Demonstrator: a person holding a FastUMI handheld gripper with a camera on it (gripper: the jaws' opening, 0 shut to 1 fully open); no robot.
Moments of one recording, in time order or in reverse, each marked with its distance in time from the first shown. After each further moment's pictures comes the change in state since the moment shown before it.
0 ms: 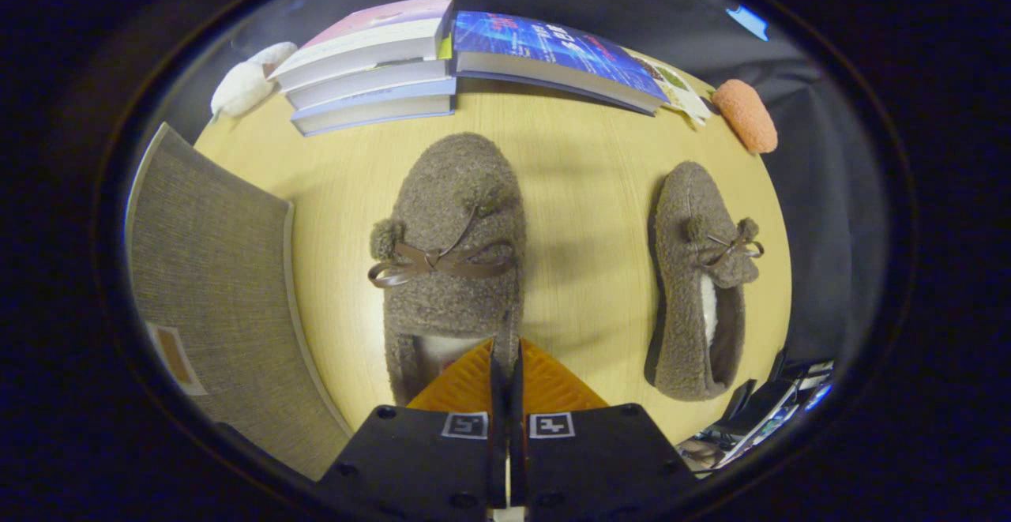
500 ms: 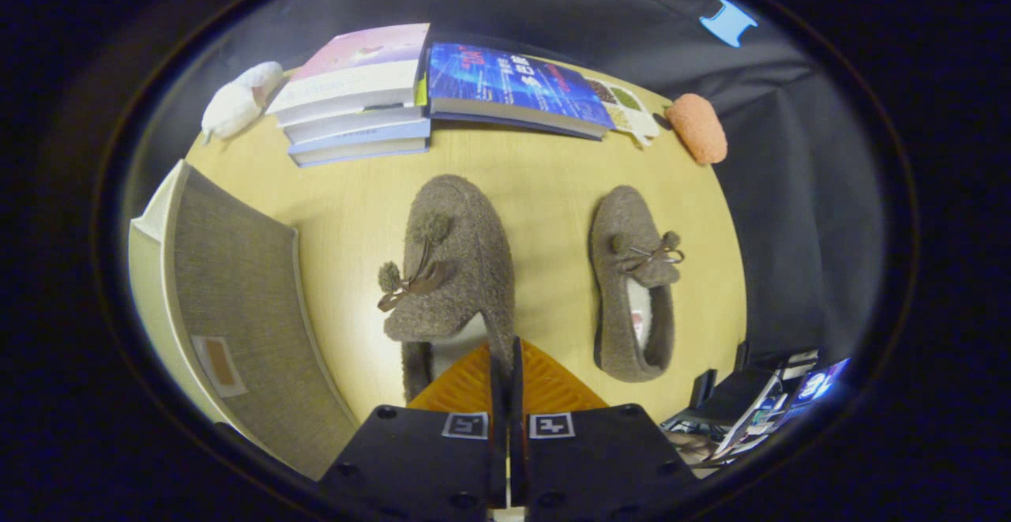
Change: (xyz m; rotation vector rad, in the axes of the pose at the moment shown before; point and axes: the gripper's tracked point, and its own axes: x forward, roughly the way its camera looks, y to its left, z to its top) arm -0.067 -0.022 0.017 0.037 -0.053 -0.141
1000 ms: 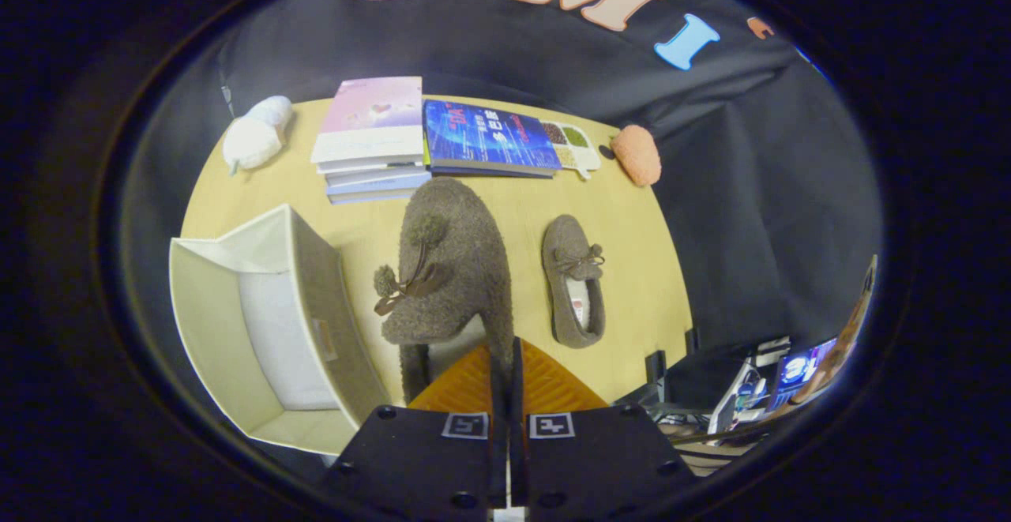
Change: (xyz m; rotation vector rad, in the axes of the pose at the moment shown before) arm -0.143 0.005 0.010 0.024 -0.081 -0.116
